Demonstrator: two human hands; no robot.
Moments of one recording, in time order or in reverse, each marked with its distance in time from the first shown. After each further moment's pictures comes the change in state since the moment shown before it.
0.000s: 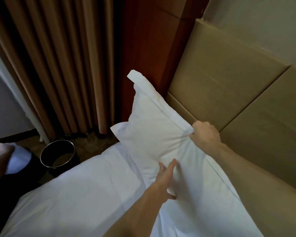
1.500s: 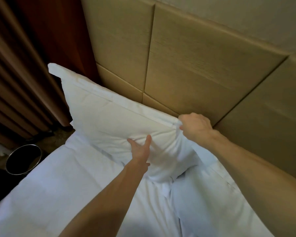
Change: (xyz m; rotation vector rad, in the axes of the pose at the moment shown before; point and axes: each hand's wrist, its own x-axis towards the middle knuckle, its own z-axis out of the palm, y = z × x) left_hand -0.029 -0.085 0.118 0.169 0.214 0.108; right_hand -0.154 0.193 0.017 -0.030 -0.225 0.100
